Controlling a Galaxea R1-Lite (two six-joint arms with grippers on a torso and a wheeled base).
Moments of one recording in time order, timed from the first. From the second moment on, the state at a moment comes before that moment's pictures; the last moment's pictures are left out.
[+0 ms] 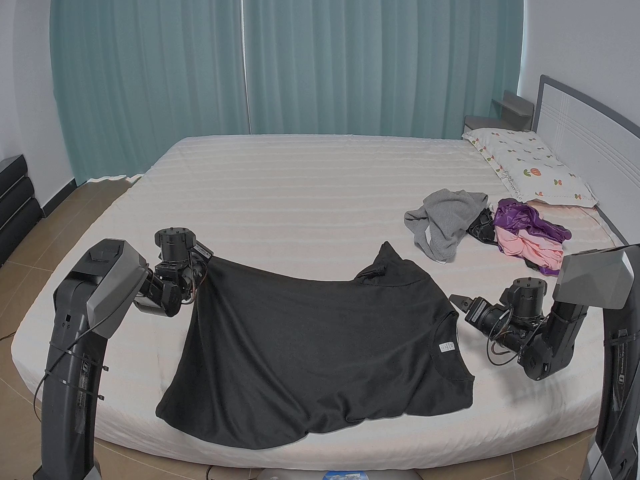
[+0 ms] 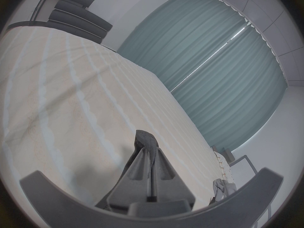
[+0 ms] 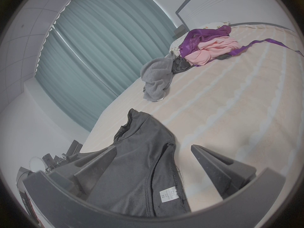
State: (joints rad) left arm -0.06 2.69 -1.63 -0.72 0.16 -0.93; right arm 0.13 2.42 -0.65 -1.35 0.08 0.68
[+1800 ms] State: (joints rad) left arm -0.06 2.69 -1.57 -0.72 0.15 -0.94; right arm 0.18 2.78 -1.58 -0.82 0.04 0.56
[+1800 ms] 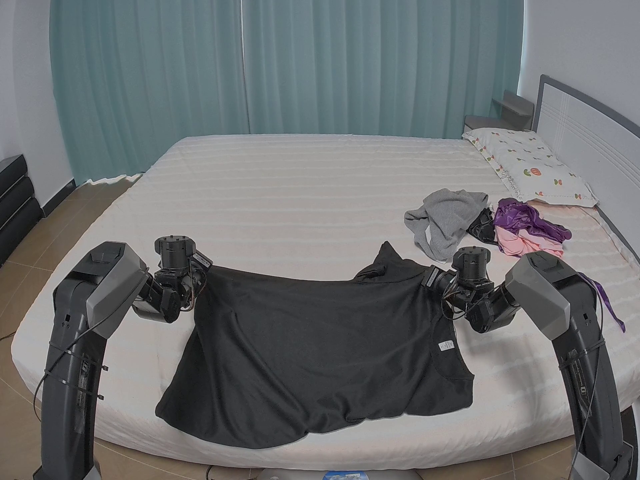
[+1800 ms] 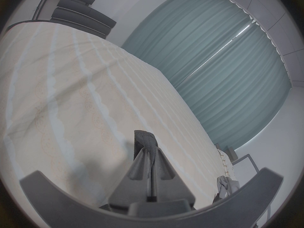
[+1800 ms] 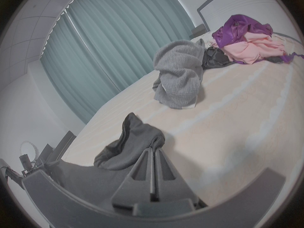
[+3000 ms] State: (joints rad) left arm -0.06 2.74 -1.64 -0.84 0.16 -0.91; right arm 0.16 2.85 -1.80 -0.84 -0.08 0.55
